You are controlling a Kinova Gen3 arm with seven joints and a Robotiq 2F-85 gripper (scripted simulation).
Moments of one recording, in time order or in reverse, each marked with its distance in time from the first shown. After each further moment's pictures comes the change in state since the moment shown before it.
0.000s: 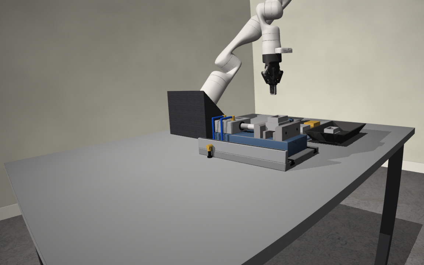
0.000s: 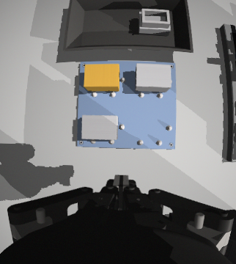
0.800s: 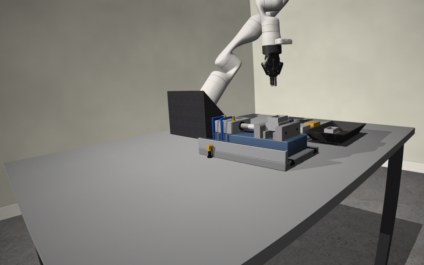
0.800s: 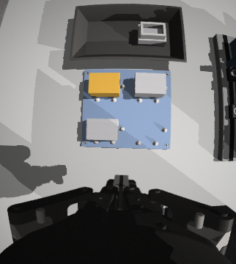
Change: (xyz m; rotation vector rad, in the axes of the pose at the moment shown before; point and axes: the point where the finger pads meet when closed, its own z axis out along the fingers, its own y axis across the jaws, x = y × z) arm 0.002 0.000 -0.034 -0.003 0.008 -0.003
